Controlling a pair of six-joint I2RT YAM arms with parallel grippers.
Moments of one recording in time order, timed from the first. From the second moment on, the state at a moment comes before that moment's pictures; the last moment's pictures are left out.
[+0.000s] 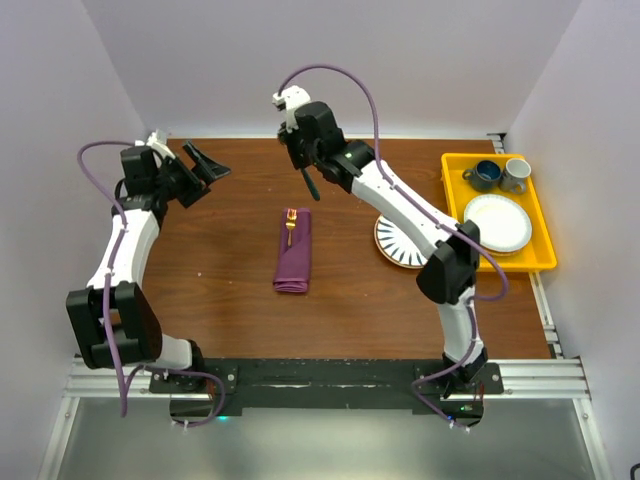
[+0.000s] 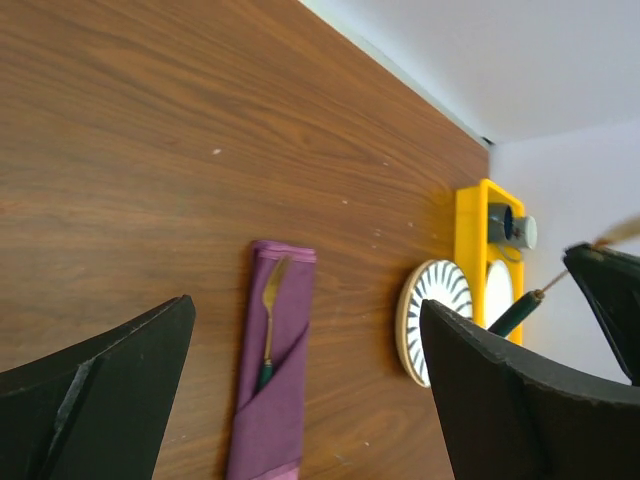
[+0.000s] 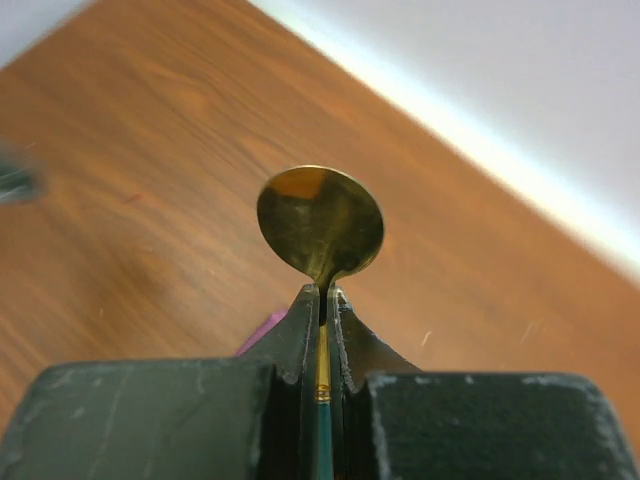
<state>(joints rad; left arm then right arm) 0.17 1.44 1.14 -0.22 0.57 -0.67 0.76 2.03 2.12 -0.47 0.16 -0.06</state>
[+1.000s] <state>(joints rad) 0.17 1.43 0.97 -0.15 0.48 -0.66 0.69 2.24 1.97 -0.45 0.36 0.59</state>
